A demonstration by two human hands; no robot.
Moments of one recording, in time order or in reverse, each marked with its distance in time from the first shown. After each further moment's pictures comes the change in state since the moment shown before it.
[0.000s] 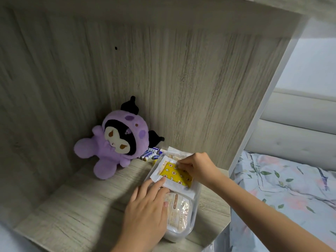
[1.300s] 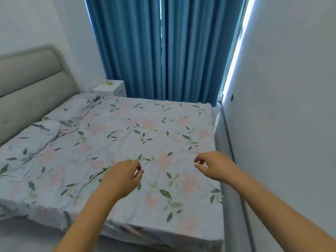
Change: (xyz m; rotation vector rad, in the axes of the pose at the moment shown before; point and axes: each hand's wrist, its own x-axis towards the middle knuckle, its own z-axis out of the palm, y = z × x) left_hand -0.244 0.416 0.082 0.039 -0.595 1.510; right_hand -0.731 -0.238 -0.047 -0.118 0.313 1.881
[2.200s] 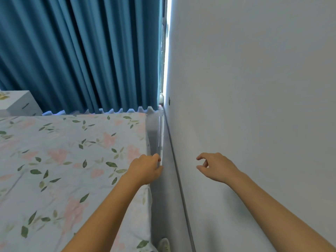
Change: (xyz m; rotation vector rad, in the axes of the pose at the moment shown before) left_hand 0.402 0.437 0.073 -0.048 -0.152 0.428; right_hand 0.075 0.473 -0.096 0.170 0.054 0.479
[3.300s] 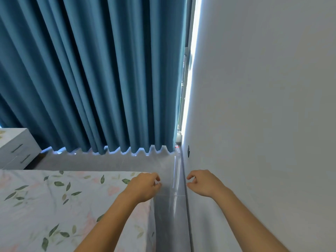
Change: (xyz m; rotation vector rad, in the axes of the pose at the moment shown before) left_hand 0.573 -0.182 -0.168 -0.146 0.017 -0.183; right_hand 0.649 -0.036 -0.167 0.118 -0.115 -0.103
